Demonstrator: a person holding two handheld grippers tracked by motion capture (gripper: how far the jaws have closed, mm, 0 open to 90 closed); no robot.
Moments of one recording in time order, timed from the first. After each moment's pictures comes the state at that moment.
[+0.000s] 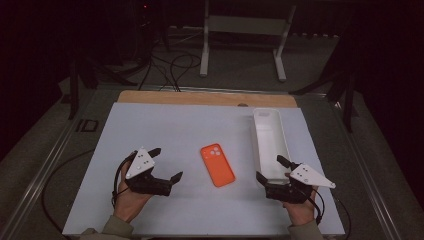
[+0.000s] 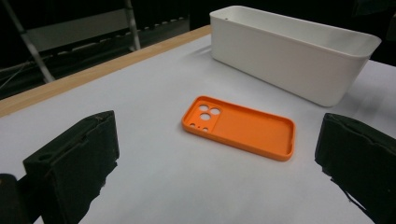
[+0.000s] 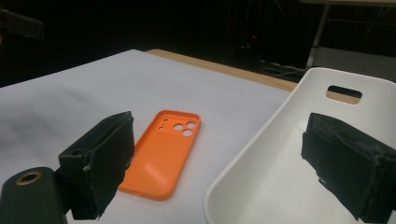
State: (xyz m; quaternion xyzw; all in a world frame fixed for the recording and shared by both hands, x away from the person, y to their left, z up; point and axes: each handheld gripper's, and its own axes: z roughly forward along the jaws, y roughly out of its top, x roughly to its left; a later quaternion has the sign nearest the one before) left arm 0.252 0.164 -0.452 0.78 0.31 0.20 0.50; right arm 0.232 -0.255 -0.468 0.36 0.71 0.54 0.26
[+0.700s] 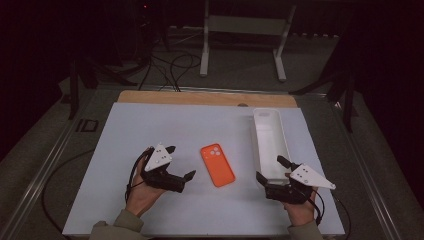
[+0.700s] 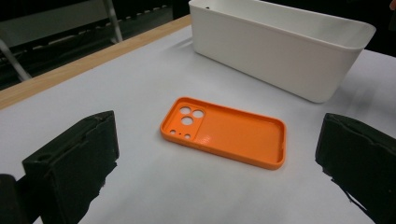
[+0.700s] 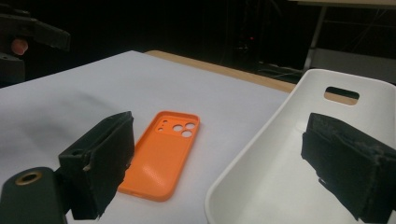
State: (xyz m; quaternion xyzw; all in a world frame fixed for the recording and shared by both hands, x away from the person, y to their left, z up) left arm 0.271 0.132 -0.457 0.80 0.29 0.18 0.49; right arm 0.230 -0.254 -0.467 0.36 0.71 0.54 0.27
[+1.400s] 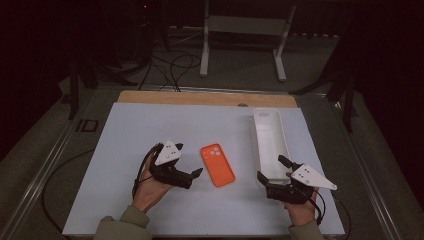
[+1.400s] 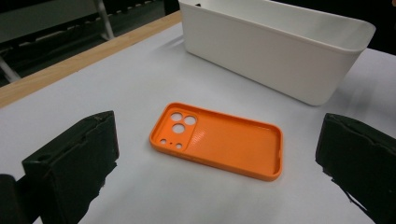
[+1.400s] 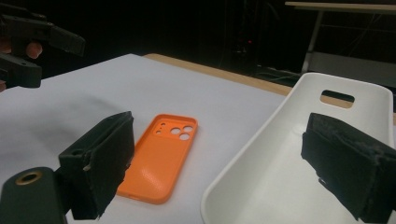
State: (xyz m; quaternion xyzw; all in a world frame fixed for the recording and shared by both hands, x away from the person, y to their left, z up) left arm 0.283 0.115 -0.454 0.81 0.28 0.16 0.48; right arm 0.230 -0.256 -0.467 0.36 0.70 0.54 0.27
